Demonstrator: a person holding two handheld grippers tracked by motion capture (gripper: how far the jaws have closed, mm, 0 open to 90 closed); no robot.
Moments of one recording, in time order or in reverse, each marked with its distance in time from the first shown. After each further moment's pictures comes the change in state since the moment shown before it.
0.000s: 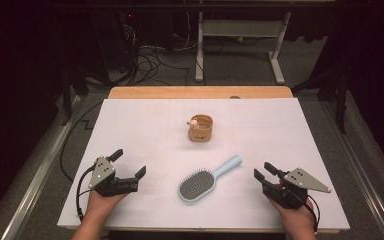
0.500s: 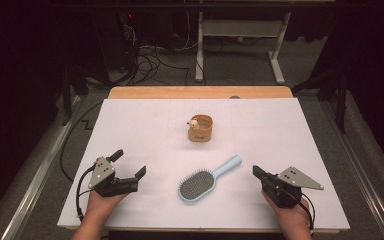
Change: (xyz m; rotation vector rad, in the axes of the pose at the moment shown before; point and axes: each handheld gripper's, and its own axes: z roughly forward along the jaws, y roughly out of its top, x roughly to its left) left arm 0.000 0.000 -0.001 0.008 -0.004 -0.013; right arm 0.009 0.004 0.008 0.028 0.038 -0.008
